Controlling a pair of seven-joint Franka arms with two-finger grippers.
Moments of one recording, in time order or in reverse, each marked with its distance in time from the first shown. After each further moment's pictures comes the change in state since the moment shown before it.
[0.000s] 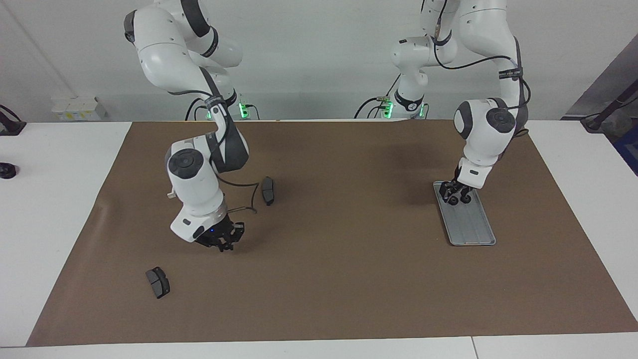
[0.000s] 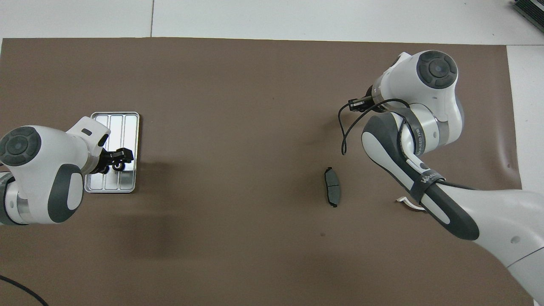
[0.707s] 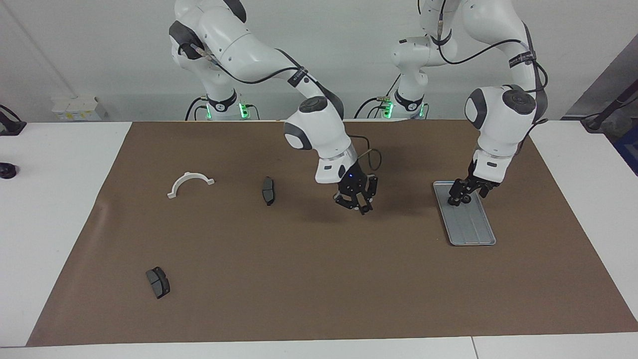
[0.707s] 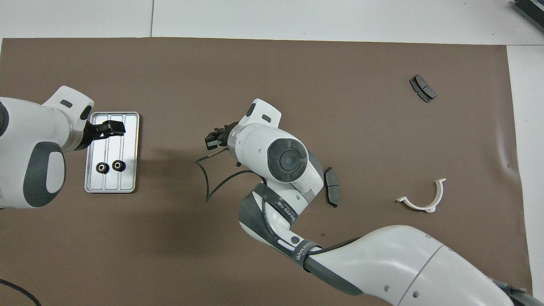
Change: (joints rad) left arm -0.011 -0.008 -0.010 0.167 -0.001 -0.080 -0.049; right arm 0.448 0.103 0.022 0.003 -0.001 0.488 0.327
